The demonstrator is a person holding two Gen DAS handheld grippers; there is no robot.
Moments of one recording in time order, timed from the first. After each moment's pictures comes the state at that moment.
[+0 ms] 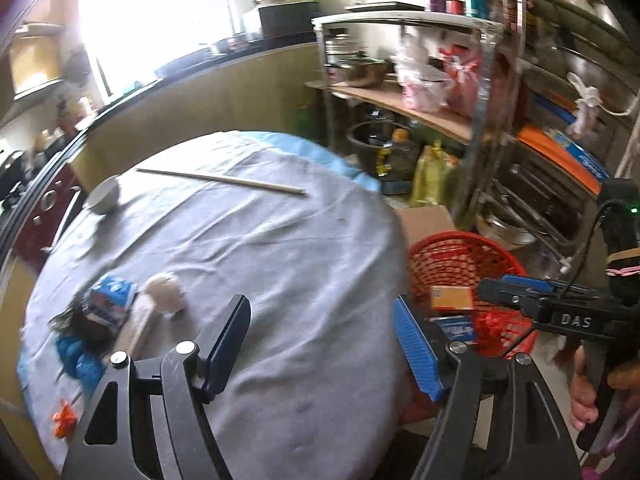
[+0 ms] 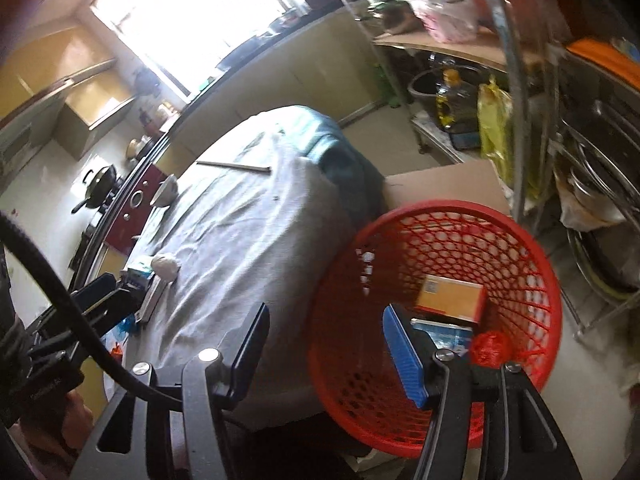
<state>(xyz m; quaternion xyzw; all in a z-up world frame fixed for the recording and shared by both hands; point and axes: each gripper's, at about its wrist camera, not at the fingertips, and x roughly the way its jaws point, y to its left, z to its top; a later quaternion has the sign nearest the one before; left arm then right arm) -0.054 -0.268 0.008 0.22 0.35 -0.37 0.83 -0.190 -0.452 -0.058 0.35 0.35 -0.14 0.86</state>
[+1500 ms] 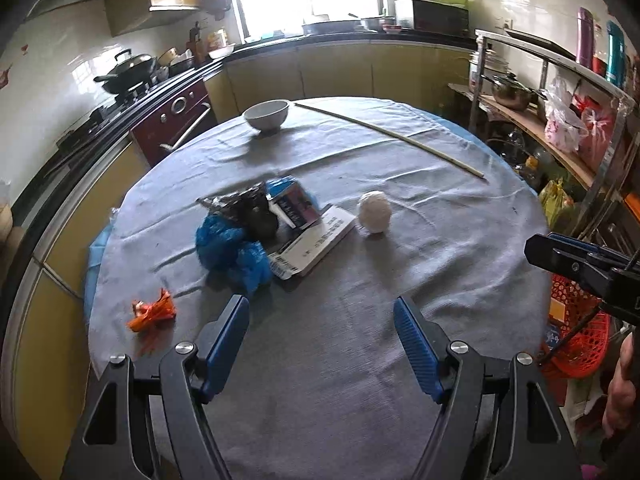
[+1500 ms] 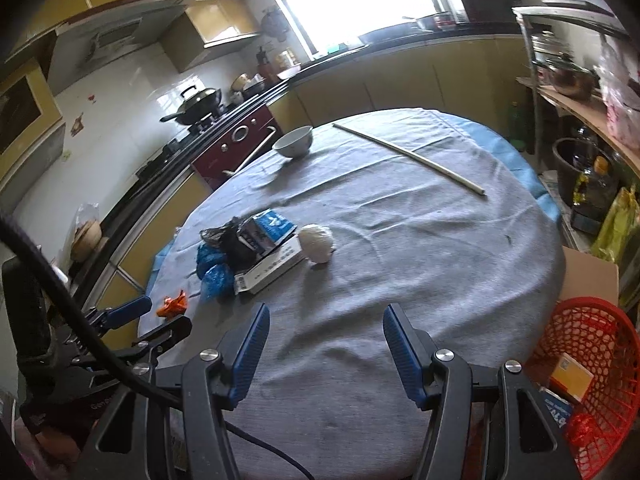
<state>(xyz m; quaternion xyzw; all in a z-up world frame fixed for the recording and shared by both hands) 0.001 -0.097 0.010 0.14 0.40 -0.18 0.89 -0.066 -0.294 0.009 0.21 0.36 0.03 0.91</state>
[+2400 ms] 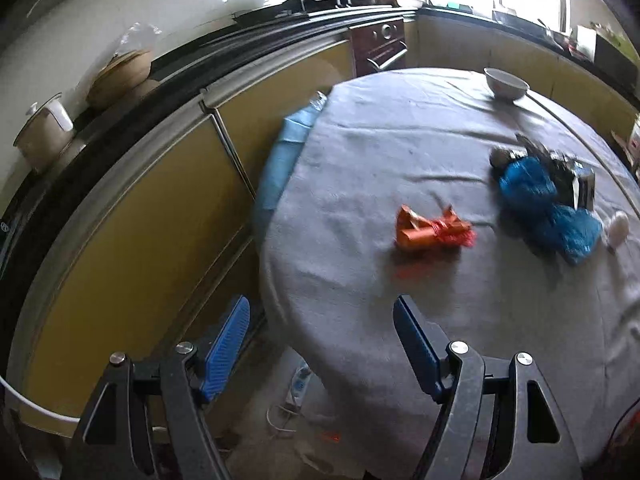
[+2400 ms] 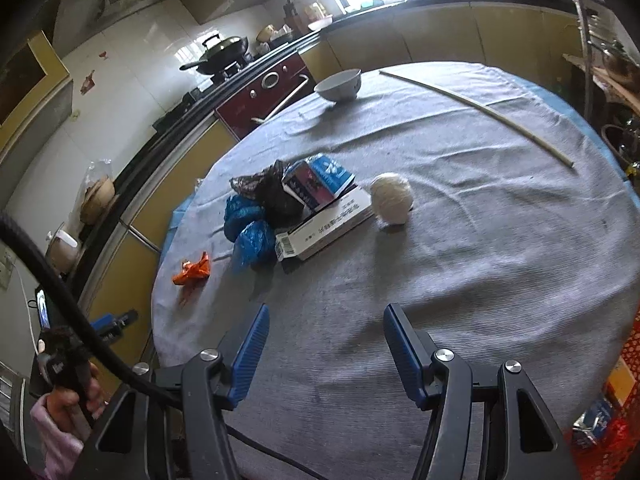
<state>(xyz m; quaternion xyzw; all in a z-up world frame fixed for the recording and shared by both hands) 0.056 0.137 -0.021 0.04 0.46 0.08 0.89 -0.006 -0.225 -0.027 0.20 0.43 0.09 0.88</state>
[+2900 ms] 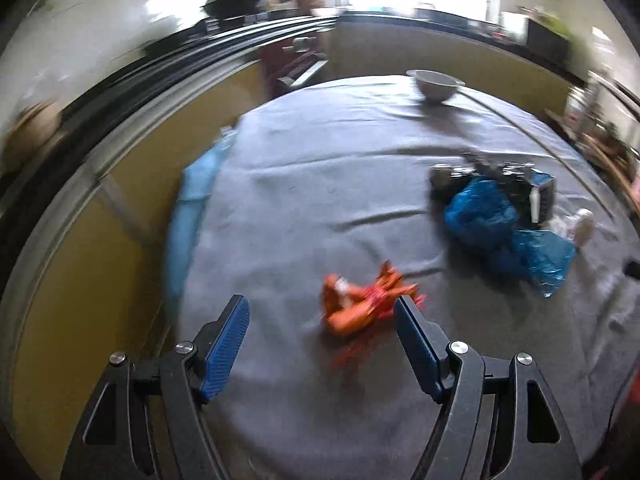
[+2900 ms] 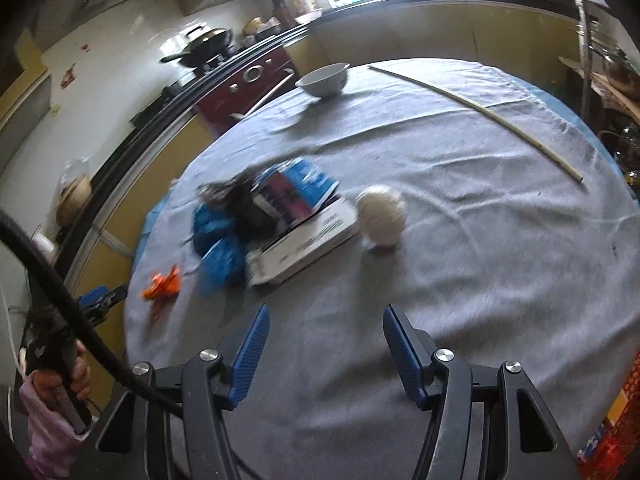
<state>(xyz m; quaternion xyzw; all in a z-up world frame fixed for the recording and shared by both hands) 0.131 0.113 -0.031 0.07 0.44 -0.10 0.89 0.041 -0.232 -0.041 0.18 0.44 0.05 0.88</state>
